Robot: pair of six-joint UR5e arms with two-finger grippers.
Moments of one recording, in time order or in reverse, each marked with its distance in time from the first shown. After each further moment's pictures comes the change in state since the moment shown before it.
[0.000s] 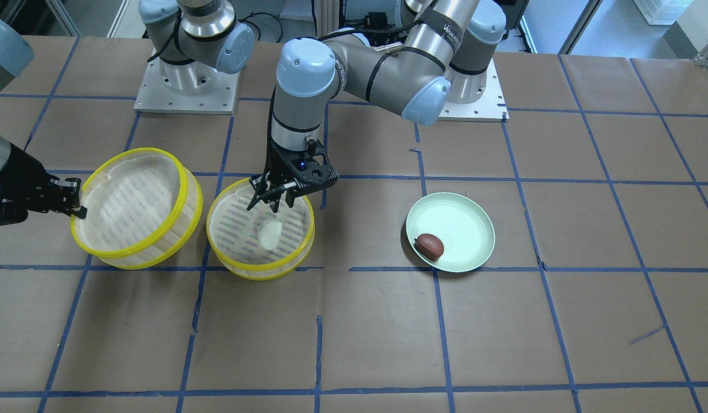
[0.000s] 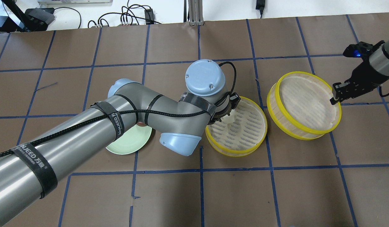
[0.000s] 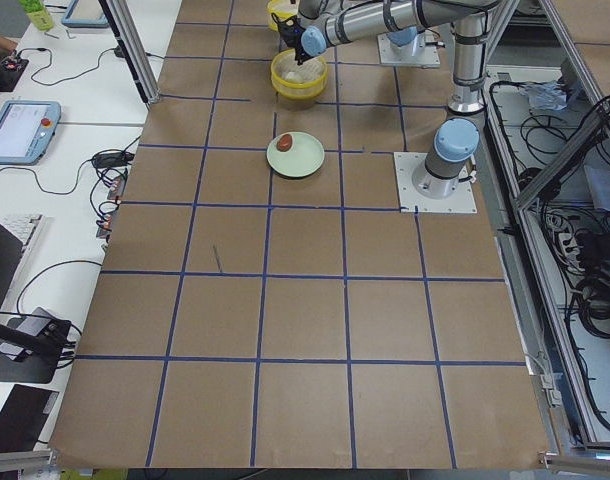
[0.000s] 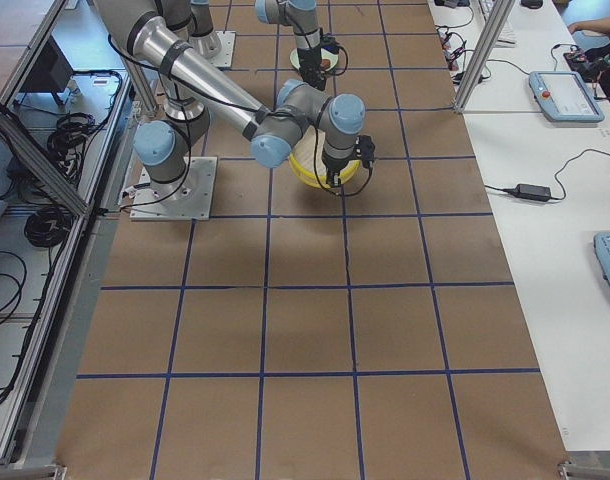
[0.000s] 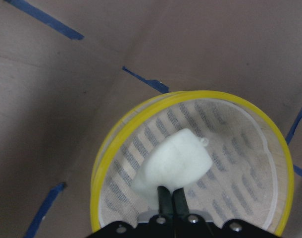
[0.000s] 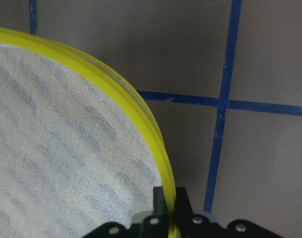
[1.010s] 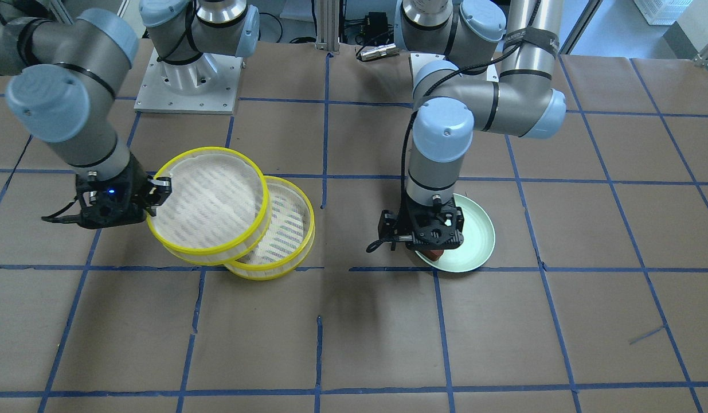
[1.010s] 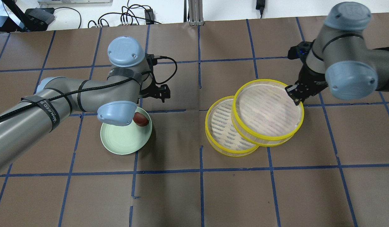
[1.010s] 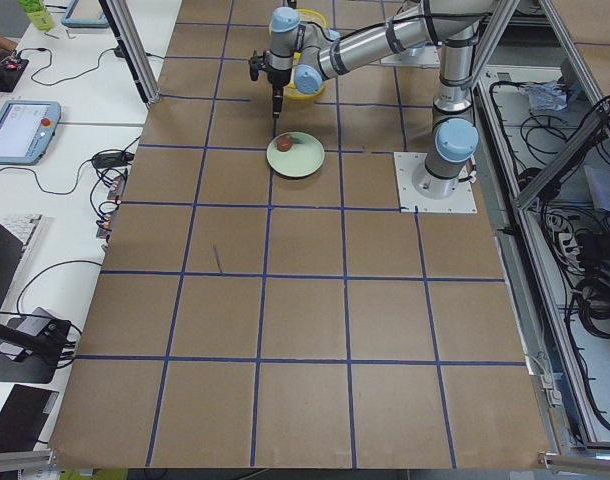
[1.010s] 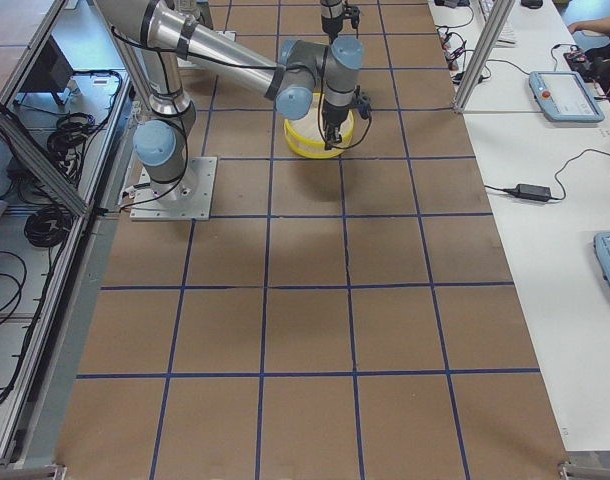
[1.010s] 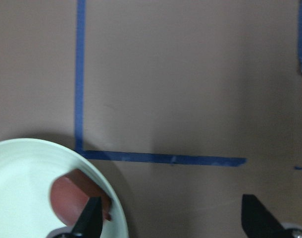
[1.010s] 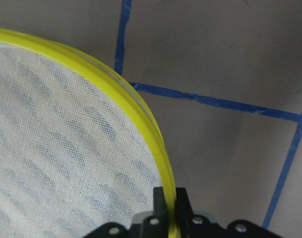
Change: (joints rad) left arm 0.414 0.065 -0.110 -0.090 0.157 0.937; right arm 0.409 -0.013 -0.002 -0.049 -0.199 0.322
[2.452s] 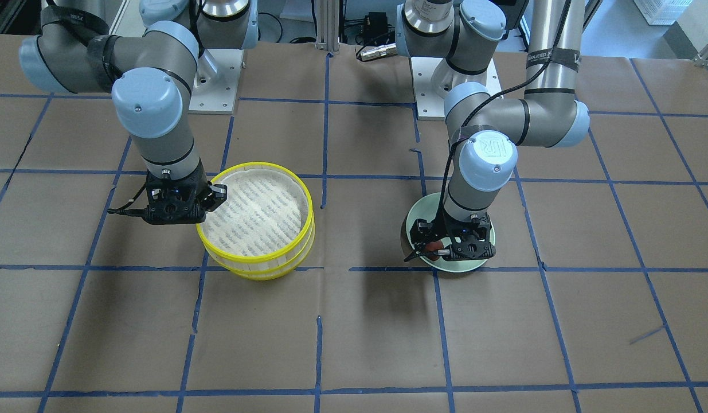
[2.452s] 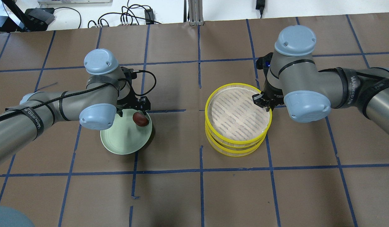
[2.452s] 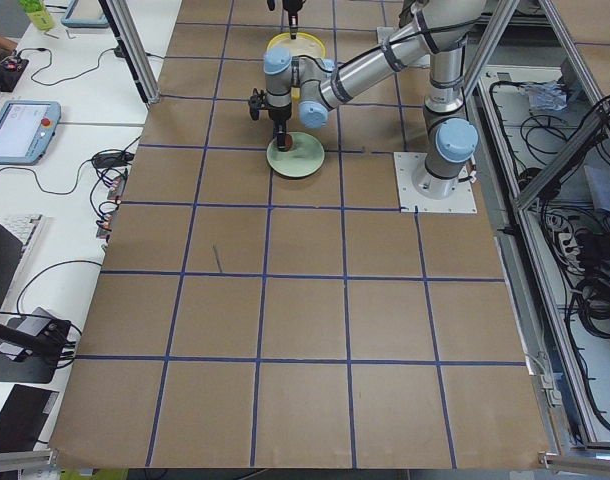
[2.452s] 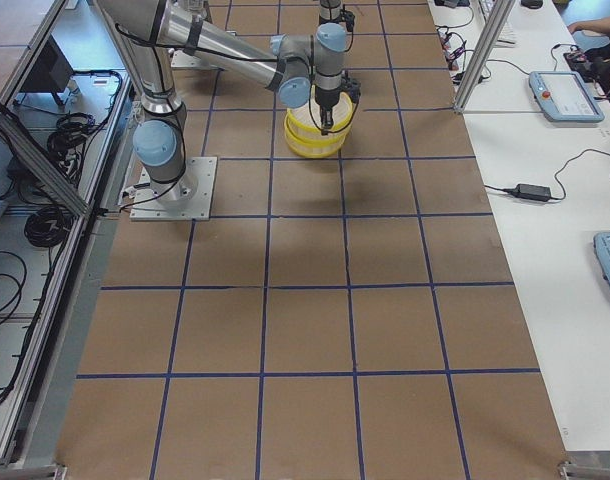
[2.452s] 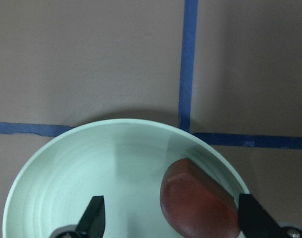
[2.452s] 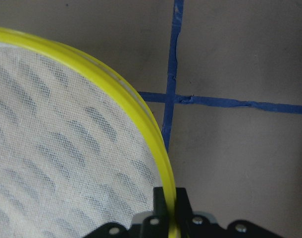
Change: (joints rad) left arm 0.110 -0.028 -0.074 -0.005 -0.042 0.060; right arm 0.127 0.016 0.081 -0.155 -0.013 0.217
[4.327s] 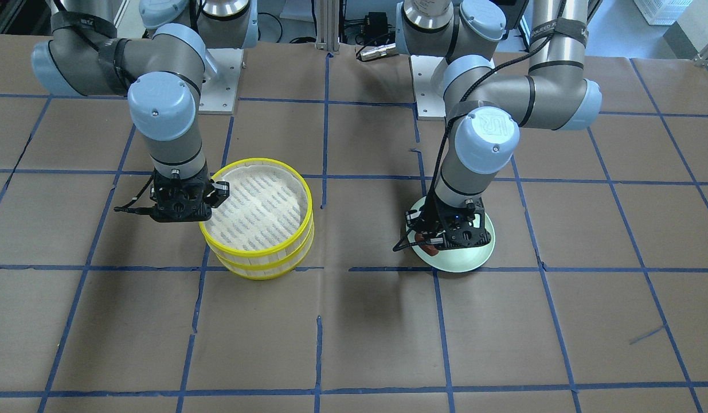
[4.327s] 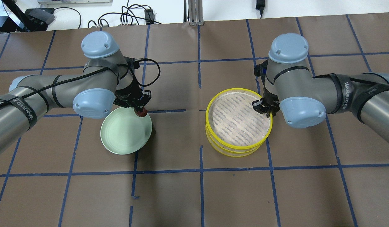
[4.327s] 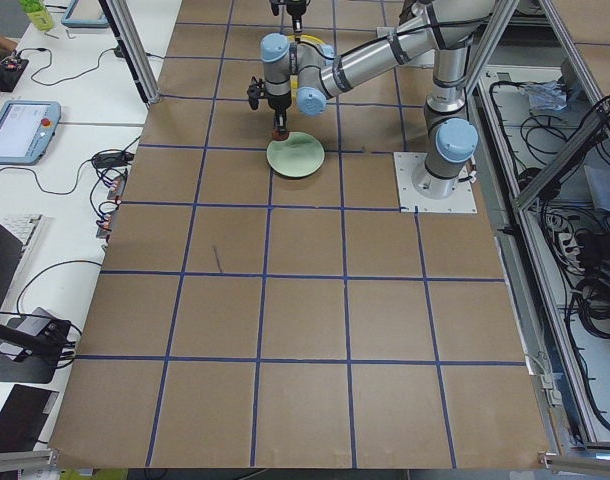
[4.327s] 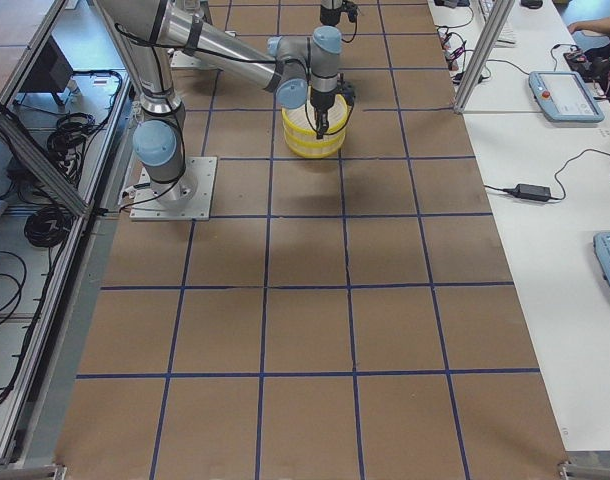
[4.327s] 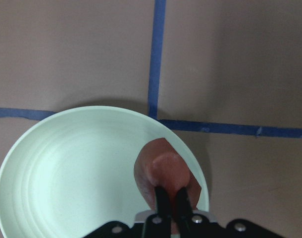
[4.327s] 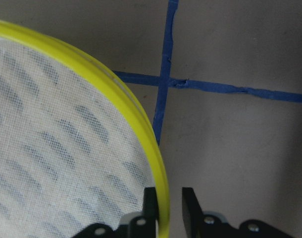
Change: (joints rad) left arm -0.069 0.061 0.119 -0.205 -0.057 -0.155; right arm 0.017 0.000 0.018 0.001 -0.062 -0.009
